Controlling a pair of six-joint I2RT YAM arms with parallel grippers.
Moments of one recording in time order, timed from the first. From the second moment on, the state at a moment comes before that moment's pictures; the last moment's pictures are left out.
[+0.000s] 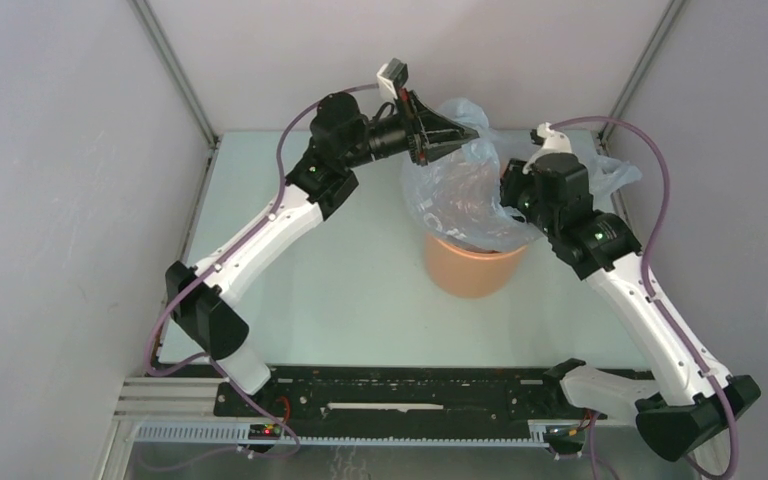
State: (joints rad) left arm -0.68 1.64 1.69 0.16 0.64 -1.45; right arm 0.45 1.10 1.28 -0.66 0.18 0.45
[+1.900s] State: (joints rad) left arm -0.64 1.68 1.93 -0.58 0.62 -0.94; right arm 0.45 1.01 1.42 -0.63 -0.16 0.59
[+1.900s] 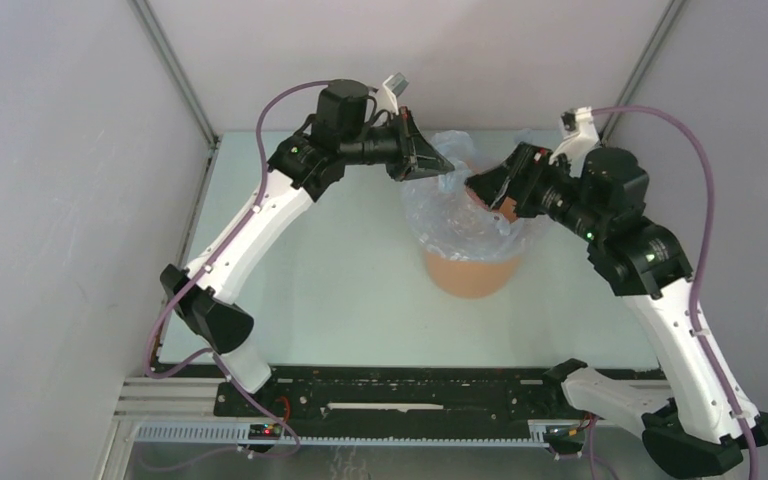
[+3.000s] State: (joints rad) left arm -0.64 1.68 1.93 -0.54 0.64 -0.96; right arm 0.48 1.44 1.77 -0.92 0.37 0.28
